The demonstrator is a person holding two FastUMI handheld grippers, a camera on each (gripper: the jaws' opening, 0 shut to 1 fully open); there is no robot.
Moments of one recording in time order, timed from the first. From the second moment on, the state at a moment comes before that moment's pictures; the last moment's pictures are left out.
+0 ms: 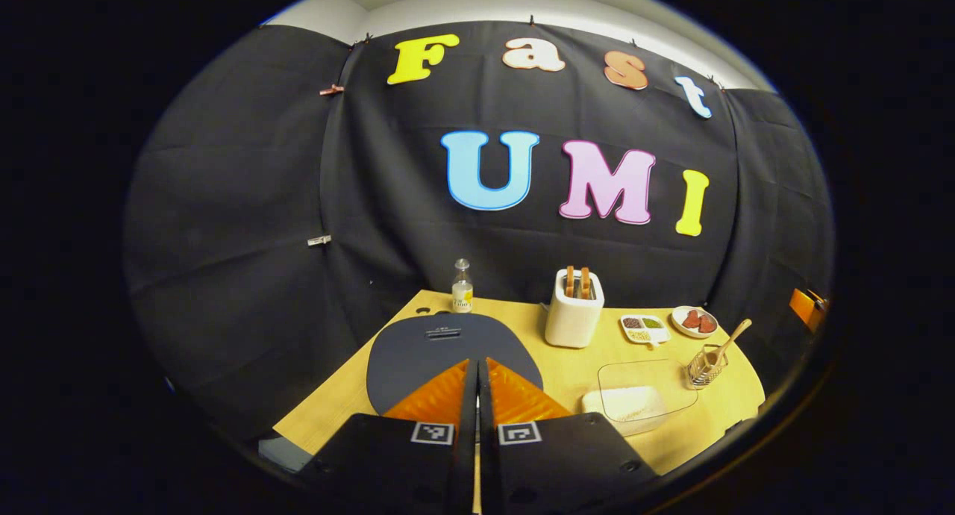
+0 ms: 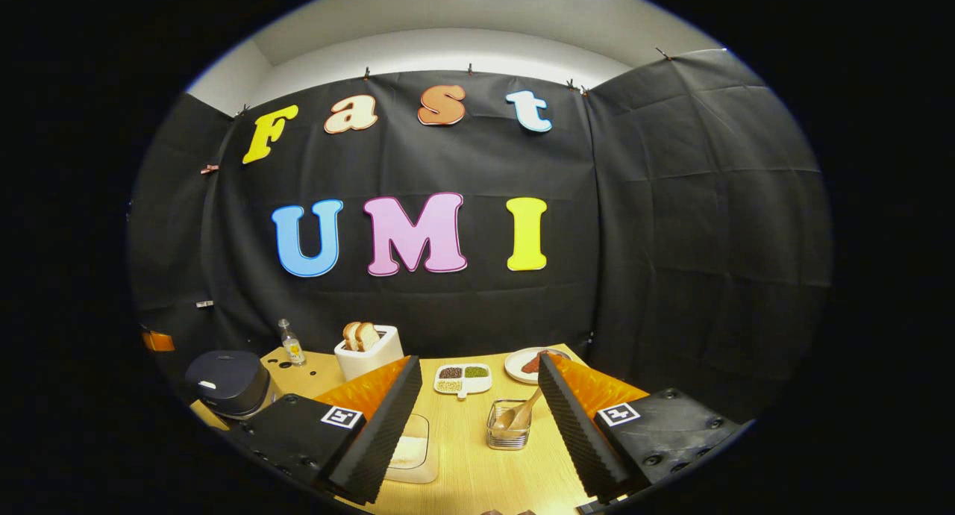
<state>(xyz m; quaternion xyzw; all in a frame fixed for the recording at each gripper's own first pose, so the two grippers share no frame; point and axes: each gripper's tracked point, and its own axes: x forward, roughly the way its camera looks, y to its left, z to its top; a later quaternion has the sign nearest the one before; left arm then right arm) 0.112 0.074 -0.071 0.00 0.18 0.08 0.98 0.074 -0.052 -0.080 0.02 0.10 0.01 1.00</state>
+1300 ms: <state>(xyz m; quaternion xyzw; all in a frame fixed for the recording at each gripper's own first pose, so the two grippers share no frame) 0.148 0.092 -0.173 -0.01 0.29 0.13 0.95 0.105 -0.103 -0.135 0.04 0.18 0.00 0.98</state>
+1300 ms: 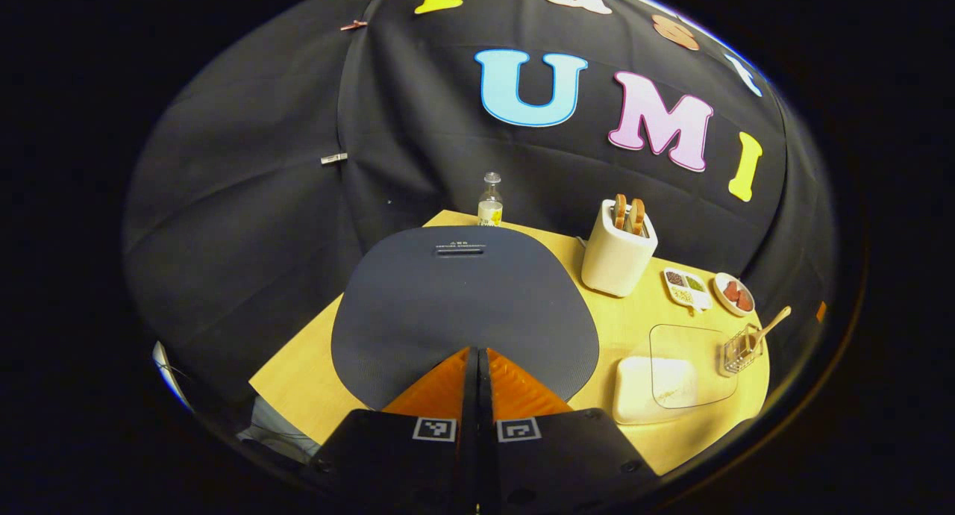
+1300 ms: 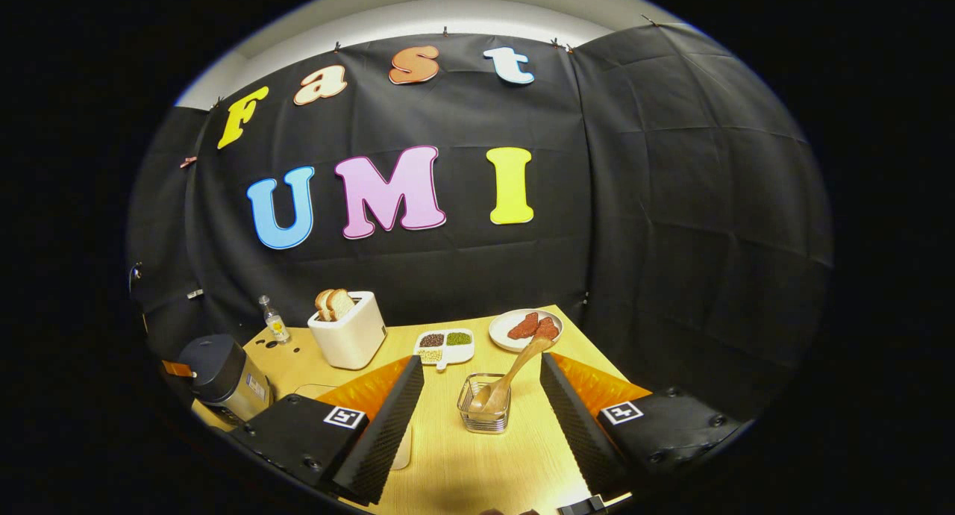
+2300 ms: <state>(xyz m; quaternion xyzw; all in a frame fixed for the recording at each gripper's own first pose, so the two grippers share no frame) 0.085 0.028 -0.083 -0.05 0.13 0.19 0.97 0.181 -0.134 -0.195 0.06 0.23 0.00 0.97</state>
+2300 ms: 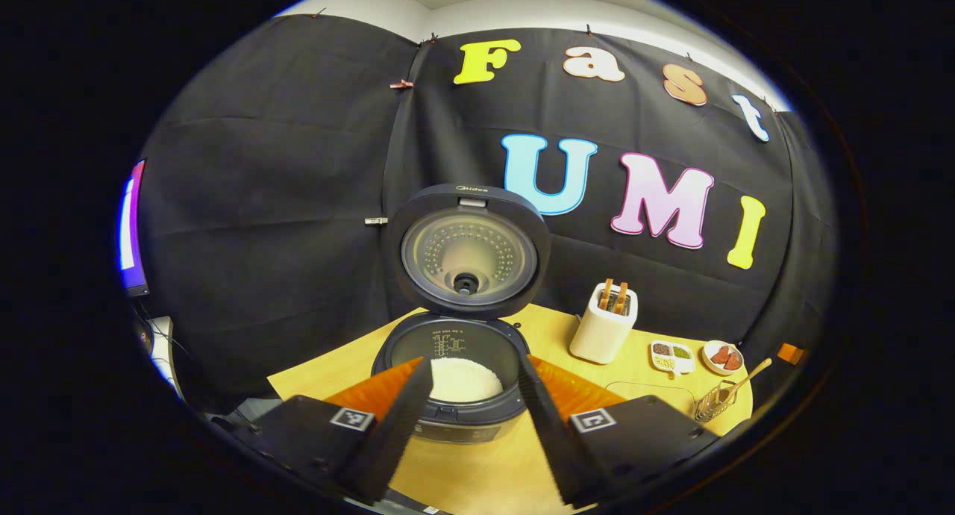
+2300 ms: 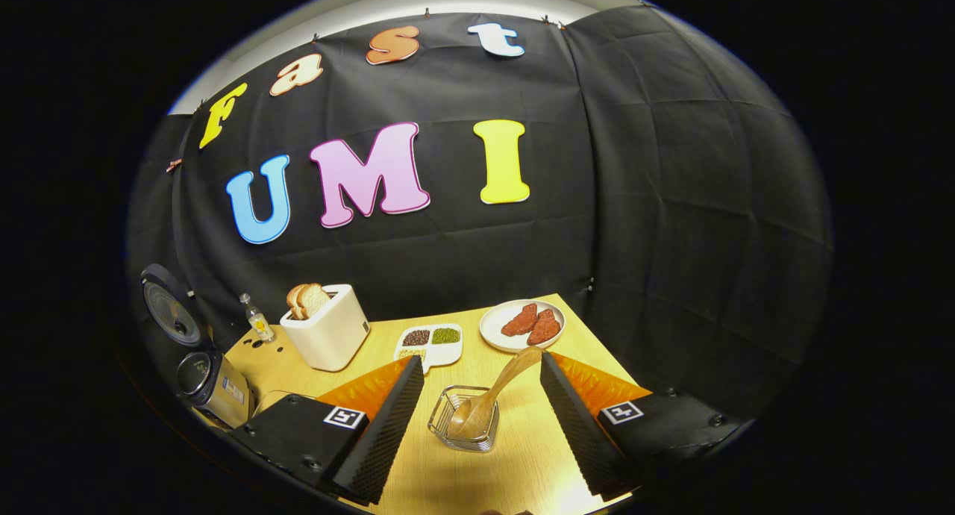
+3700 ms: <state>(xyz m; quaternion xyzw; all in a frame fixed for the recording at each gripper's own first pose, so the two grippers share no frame) 0.091 -0.088 -0.160 -0.03 0.23 0.14 0.96 0.255 -0.145 -0.342 0.23 0.39 -0.08 0.89</state>
